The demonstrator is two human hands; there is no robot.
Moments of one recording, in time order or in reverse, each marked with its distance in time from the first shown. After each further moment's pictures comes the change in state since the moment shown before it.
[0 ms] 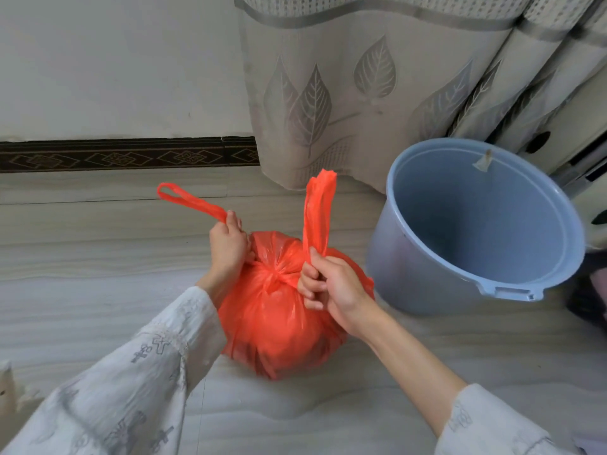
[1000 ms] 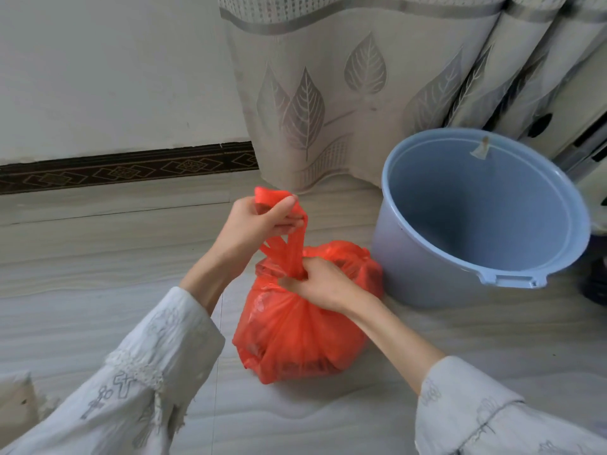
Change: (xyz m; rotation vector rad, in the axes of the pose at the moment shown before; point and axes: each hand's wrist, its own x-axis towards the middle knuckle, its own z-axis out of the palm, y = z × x) left_hand -0.060 0.090 0.013 0.090 -0.548 0.106; right_hand 0.016 0.003 -0.002 -1.012 -0.039 -0.057
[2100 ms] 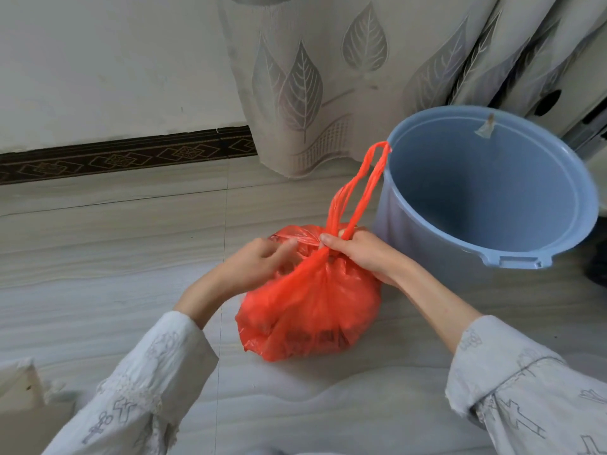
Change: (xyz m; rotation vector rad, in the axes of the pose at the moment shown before) left_hand -0.028 -0.044 -0.007 0.588 -0.369 -0.047; right_hand 0.002 0.047 -0.037 0.500 0.068 0.102
